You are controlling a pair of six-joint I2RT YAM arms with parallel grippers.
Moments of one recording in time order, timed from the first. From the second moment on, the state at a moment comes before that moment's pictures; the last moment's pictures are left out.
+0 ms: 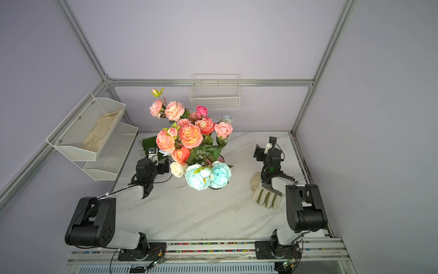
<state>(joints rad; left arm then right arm) -0.08 1.40 0.62 0.41 -0.14 0.07 0.03 1.56 0.76 0.61 0.08 0.17</state>
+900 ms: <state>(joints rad) -0.66 1.32 0.64 0.23 0.04 -0.19 0.03 1.69 0.88 0.29 0.00 0.38</state>
